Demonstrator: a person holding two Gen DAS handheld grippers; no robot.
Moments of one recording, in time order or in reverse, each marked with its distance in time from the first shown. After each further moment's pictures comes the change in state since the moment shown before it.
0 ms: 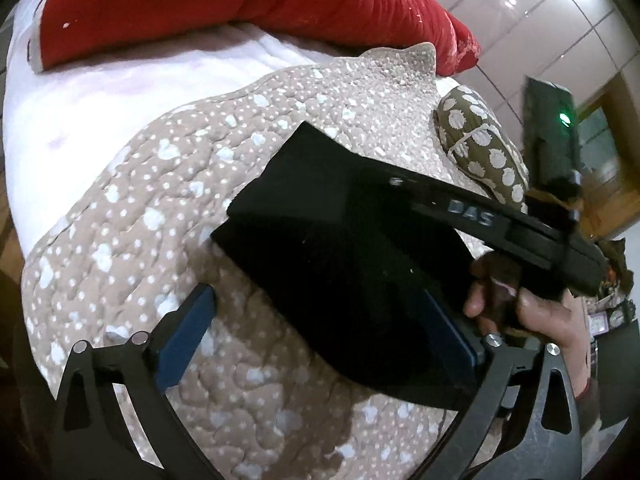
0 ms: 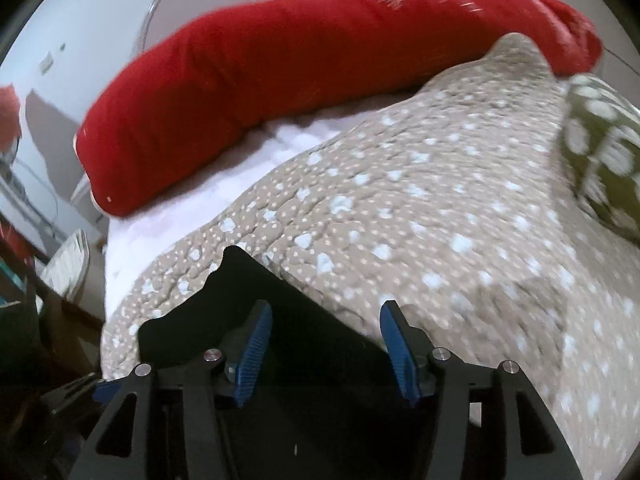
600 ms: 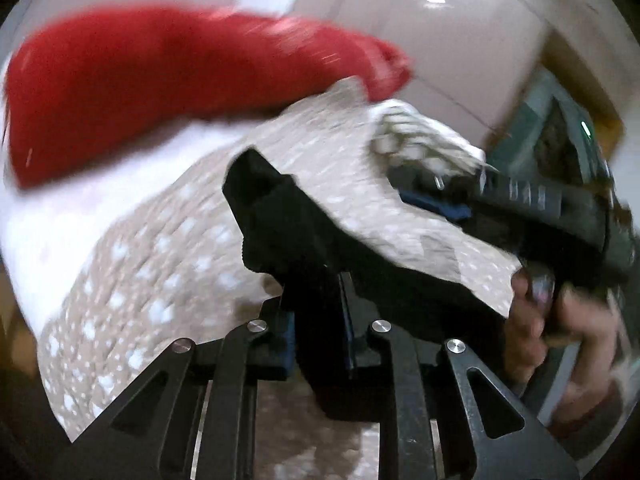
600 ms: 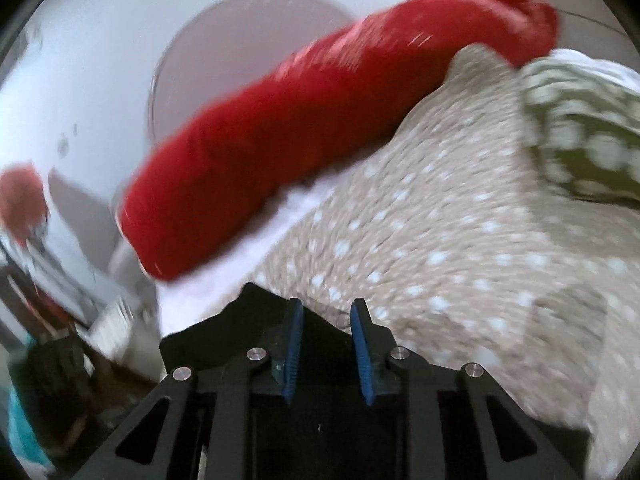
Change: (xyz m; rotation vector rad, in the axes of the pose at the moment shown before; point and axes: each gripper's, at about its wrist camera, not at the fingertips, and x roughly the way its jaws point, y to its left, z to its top) left arm -0.038 -0.072 -0.018 0.318 -0.230 -0.053; right arm -0.083 -0.033 -0.026 0.230 -0.243 0.140
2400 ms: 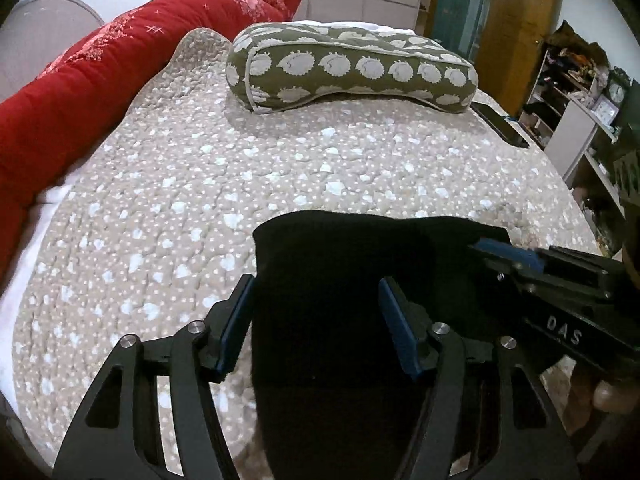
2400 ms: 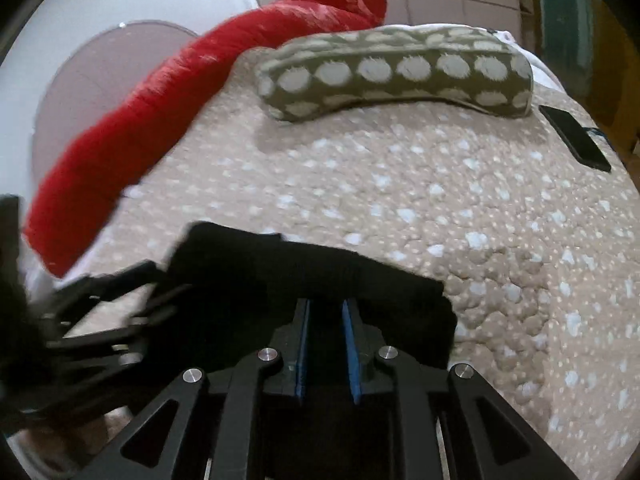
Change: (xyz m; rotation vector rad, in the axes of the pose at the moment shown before) left arm 0.105 -0.142 -0.018 0.392 0.255 0.004; right arm -0.139 -0.103 -0.121 0.202 -0.013 -0.489
